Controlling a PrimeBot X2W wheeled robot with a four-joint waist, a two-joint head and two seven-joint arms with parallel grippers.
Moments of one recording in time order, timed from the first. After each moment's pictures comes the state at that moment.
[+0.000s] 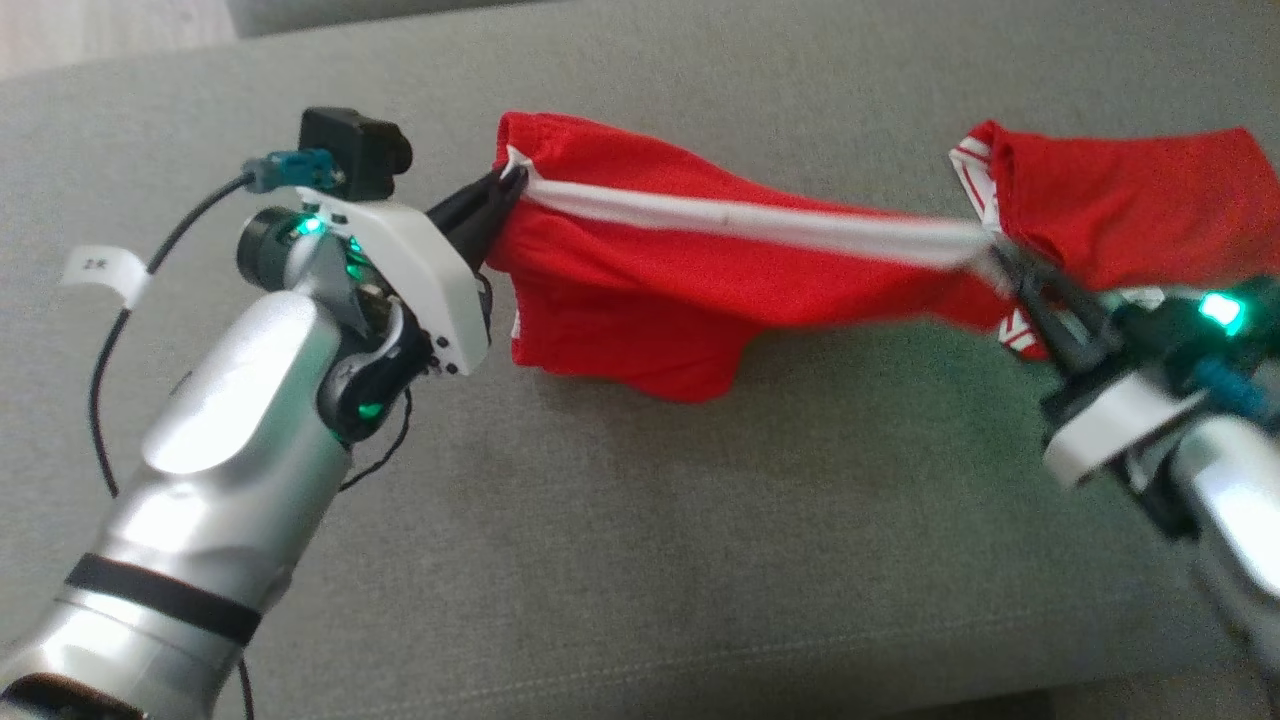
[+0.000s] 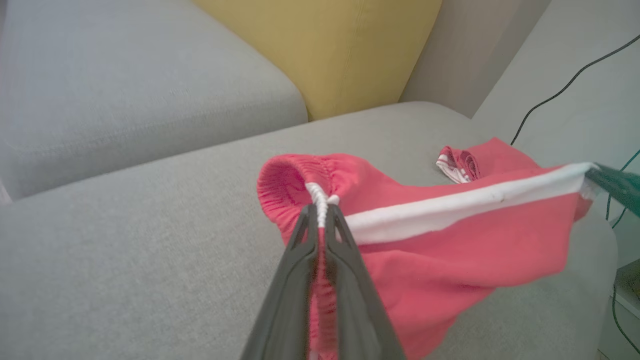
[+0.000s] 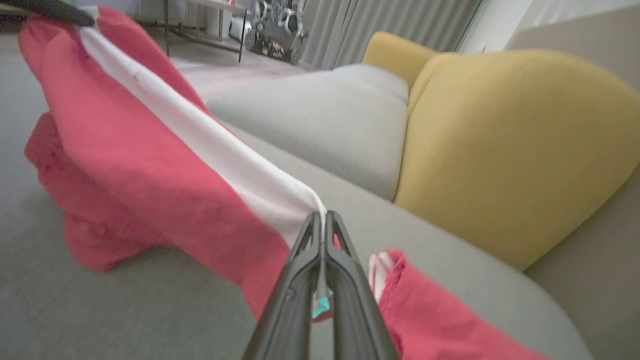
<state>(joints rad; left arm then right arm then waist) -0.78 0.27 -0.70 0.55 -0.73 -0.13 0.10 -0.45 -0.52 0.52 0.42 0.23 0.13 -0.25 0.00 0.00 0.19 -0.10</state>
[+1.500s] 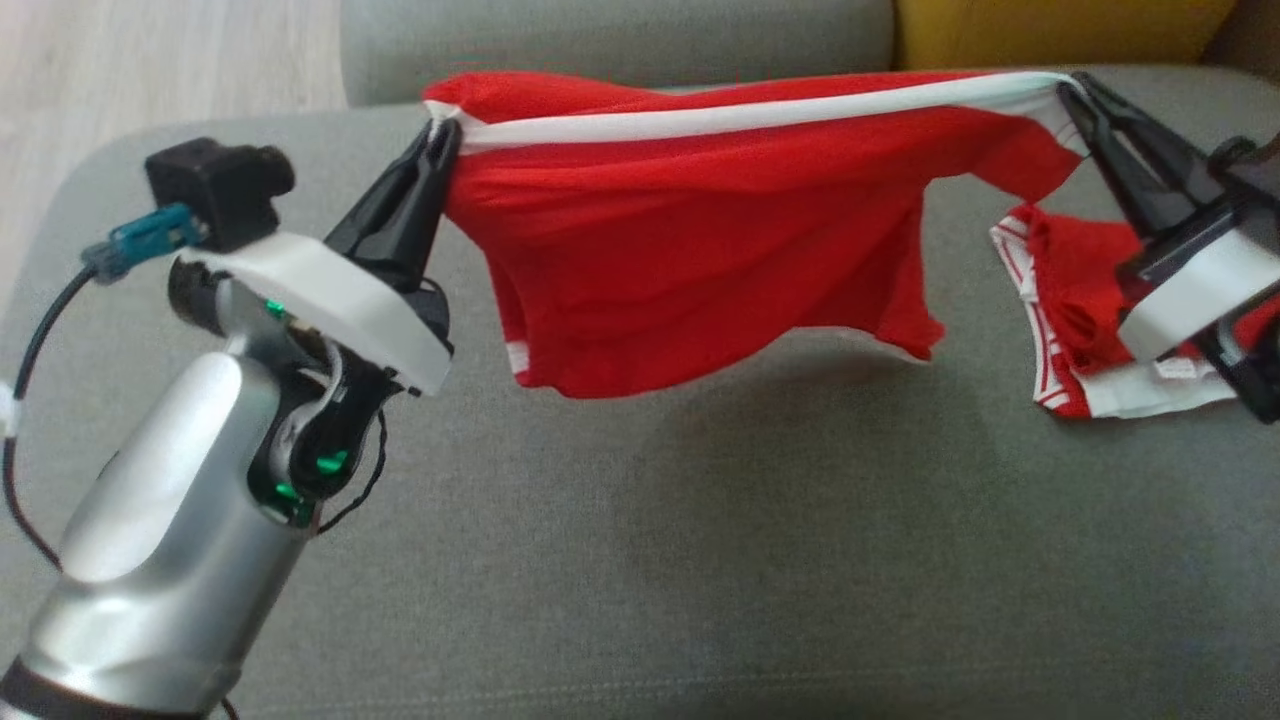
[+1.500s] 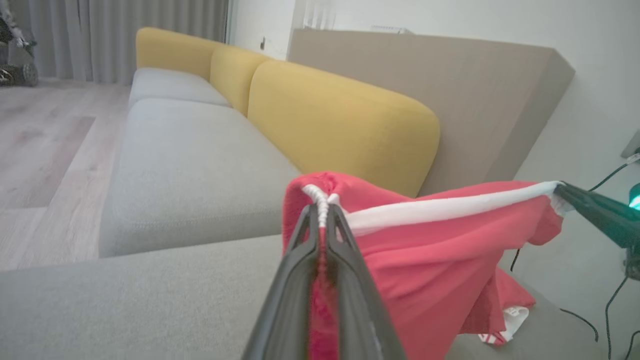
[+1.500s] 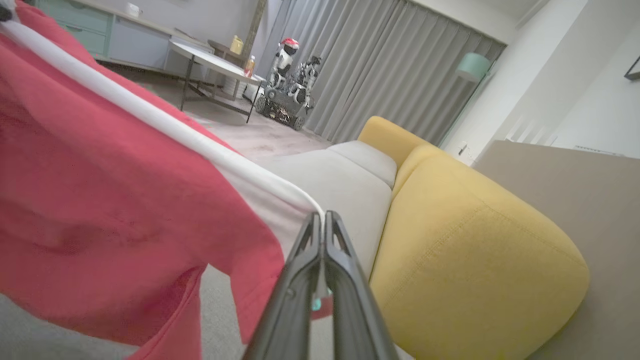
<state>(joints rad) -0.57 0.37 -0.56 0.08 -0.81 0.09 0.03 -0.64 -0.67 0.56 0.24 0.35 0.13 -0.09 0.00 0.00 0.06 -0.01</state>
